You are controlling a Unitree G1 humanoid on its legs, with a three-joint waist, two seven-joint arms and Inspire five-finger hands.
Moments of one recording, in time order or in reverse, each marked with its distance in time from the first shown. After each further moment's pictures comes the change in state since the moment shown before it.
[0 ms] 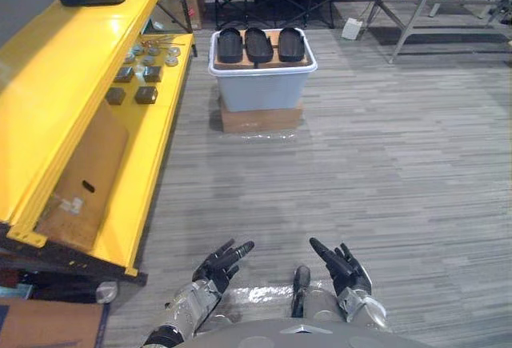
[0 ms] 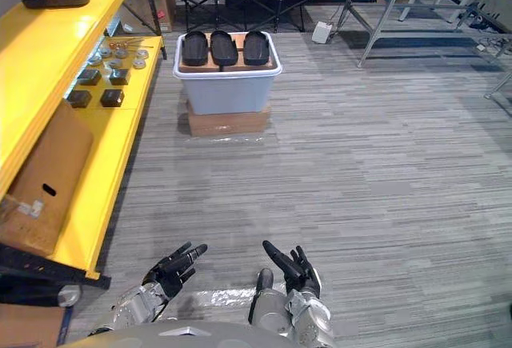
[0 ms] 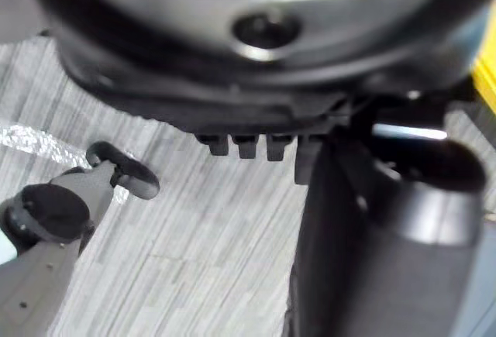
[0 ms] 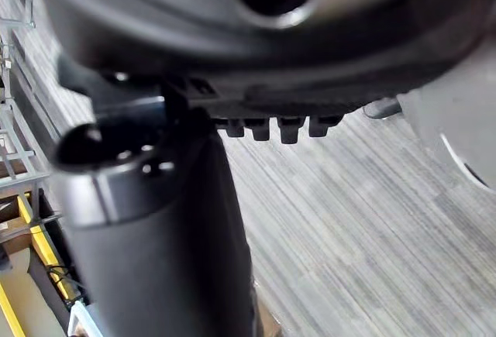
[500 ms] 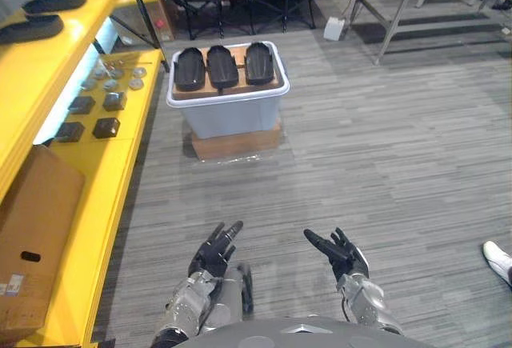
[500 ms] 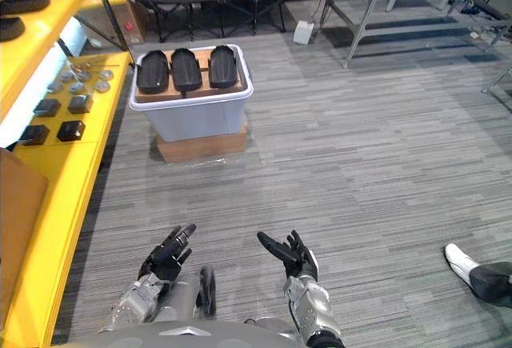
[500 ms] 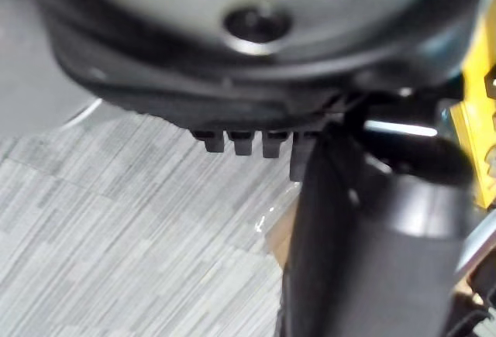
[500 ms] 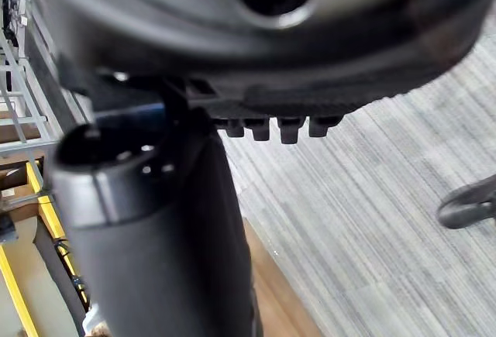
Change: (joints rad) left arm 0.050 -0.069 0.227 -0.103 -0.046 -0.067 -0.028; right arm -0.094 -0.036 0.040 0.005 -0.117 0.009 0.009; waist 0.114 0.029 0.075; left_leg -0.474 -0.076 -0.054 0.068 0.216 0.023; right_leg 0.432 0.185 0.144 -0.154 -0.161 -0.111
